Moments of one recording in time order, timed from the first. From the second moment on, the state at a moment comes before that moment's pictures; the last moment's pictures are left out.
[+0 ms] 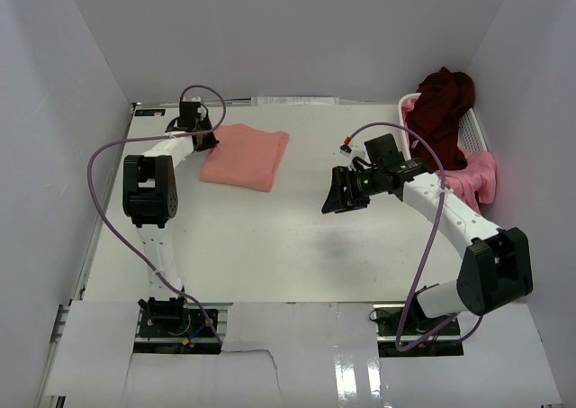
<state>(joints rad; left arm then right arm) -0.05 2.16 1.60 -0.20 0.03 -0.32 0.43 1.41 1.08 -0.66 -0.63 0.27</state>
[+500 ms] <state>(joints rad) 0.12 2.47 1.98 -0.11 -0.09 -0.15 0.43 1.49 1.09 -0.70 -0.67 0.23</state>
